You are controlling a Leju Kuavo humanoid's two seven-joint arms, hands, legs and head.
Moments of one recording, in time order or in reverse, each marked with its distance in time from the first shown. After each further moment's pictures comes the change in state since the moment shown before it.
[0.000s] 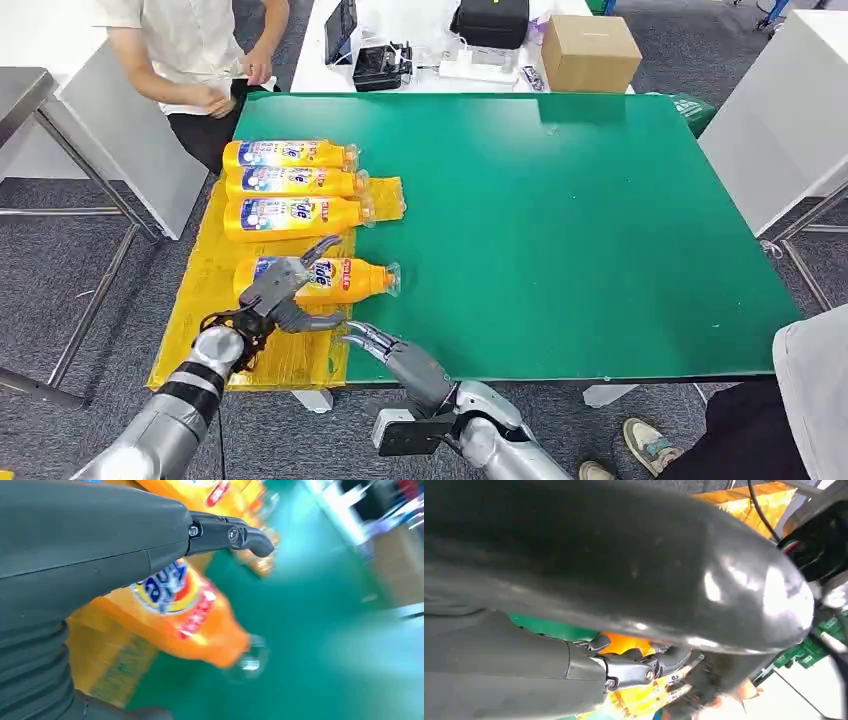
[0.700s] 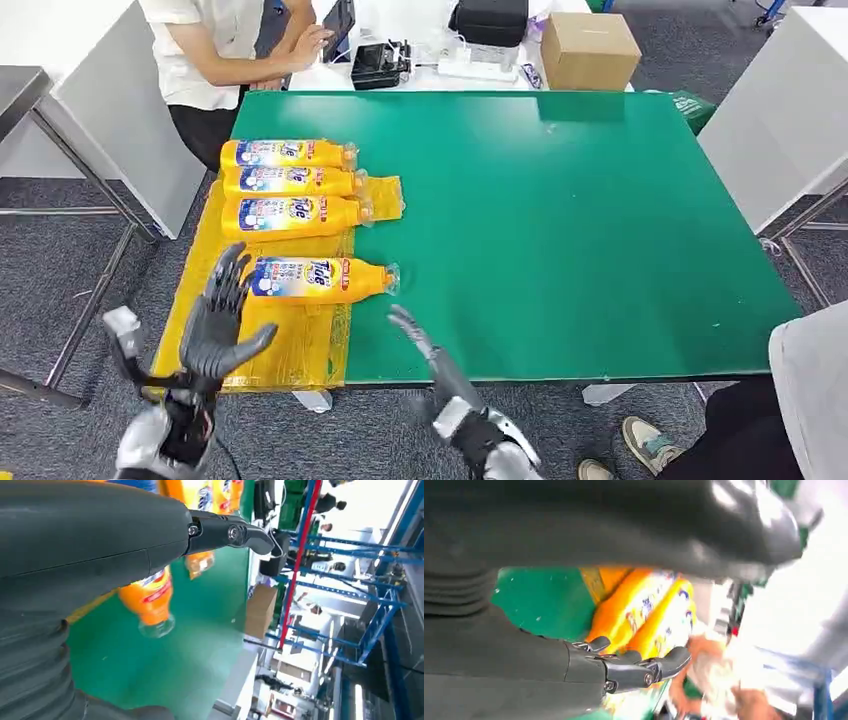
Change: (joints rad) left arm 0.475 0.006 0.137 -0.608 0.595 -0.075 0.028; right arm 0.235 -0.023 -0.129 -0.305 -0.407 0.085 -0.045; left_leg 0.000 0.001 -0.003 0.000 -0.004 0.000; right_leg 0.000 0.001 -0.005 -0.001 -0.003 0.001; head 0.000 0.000
